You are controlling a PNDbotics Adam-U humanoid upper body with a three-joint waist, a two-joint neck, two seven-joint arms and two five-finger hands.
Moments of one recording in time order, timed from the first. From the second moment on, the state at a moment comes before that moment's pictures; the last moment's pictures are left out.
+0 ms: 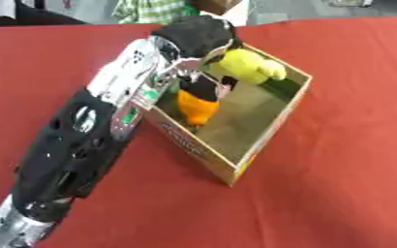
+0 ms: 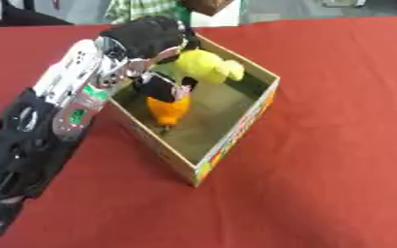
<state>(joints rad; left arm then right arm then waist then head) -0.91 0.24 -0.40 -1.56 -1.19 0.02 -0.66 -0.58 -0.53 0.06 -1.98 0.00 0.21 -0.14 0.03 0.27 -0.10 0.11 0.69</state>
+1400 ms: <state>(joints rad) -0.91 0.22 -0.37 -1.52 -1.44 -0.04 -0.68 -0.56 -0.51 0.06 -1.98 0.00 0.21 -0.14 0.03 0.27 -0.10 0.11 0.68</state>
